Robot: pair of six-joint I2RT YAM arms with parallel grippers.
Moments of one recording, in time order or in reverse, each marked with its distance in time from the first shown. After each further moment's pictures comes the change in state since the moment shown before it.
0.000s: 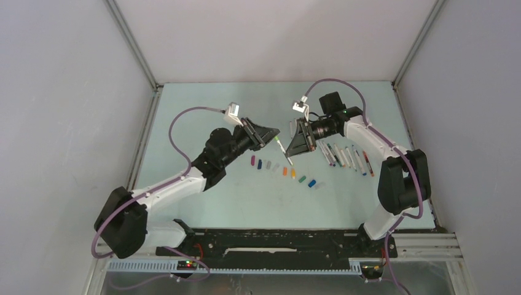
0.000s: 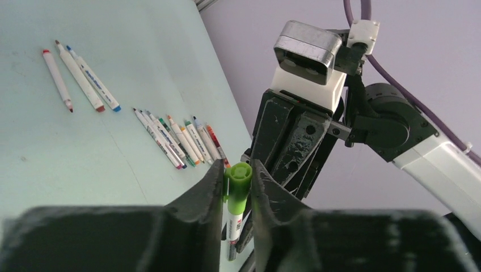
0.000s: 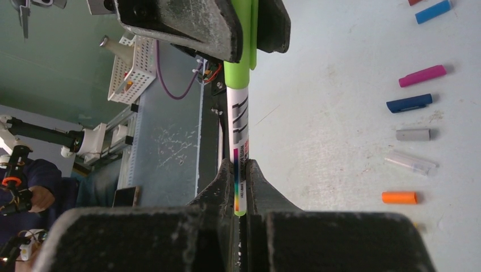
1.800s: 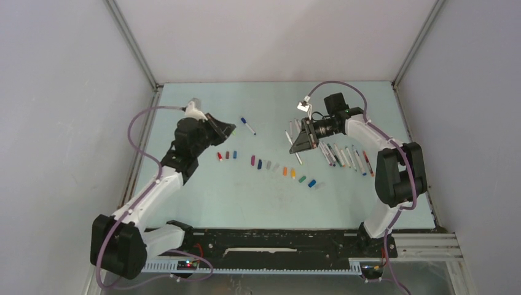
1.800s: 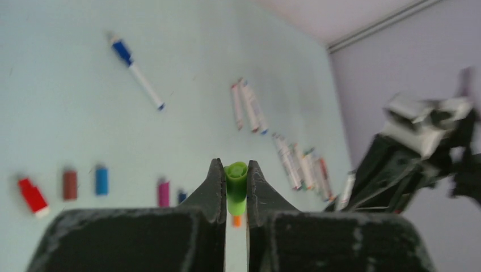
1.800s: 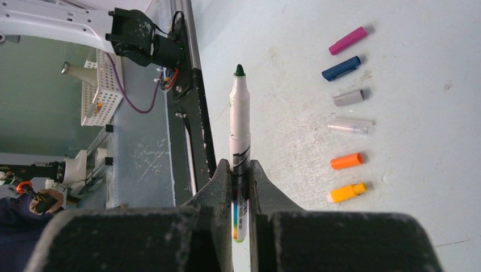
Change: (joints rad) left arm 0.393 -0.186 0.010 -0.387 0.046 0.195; right arm -0.068 0.071 -0.018 0.066 0.117 0.067
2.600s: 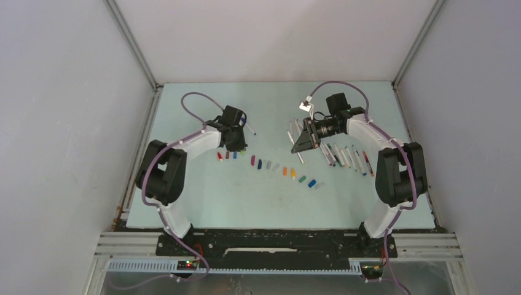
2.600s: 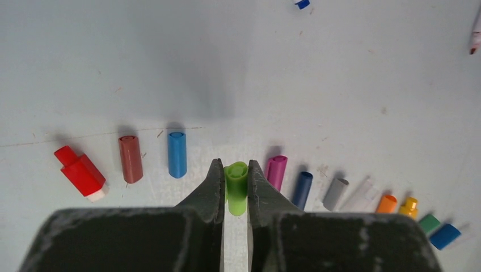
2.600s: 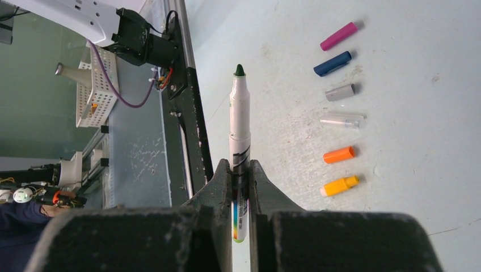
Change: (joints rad) left arm -0.131 0.686 0.421 -0.540 -0.170 0.232; right arm -0.018 0.000 0.000 -0.021 0.016 -0.028
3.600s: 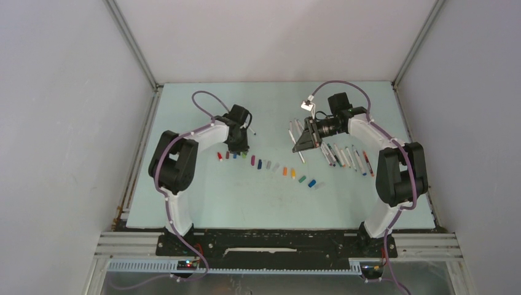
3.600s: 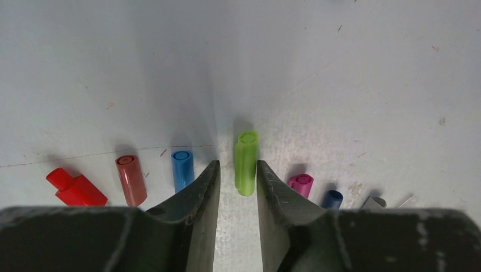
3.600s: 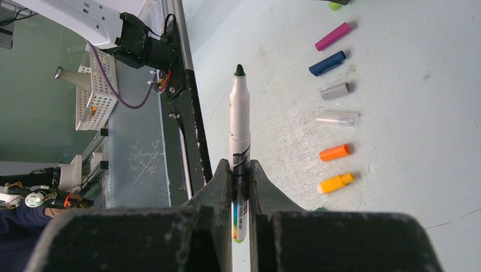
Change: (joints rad) left arm -0.007 0.172 0.144 -0.140 -0.023 0.064; right arm -0.016 0.000 0.000 0.000 -0.002 0.000
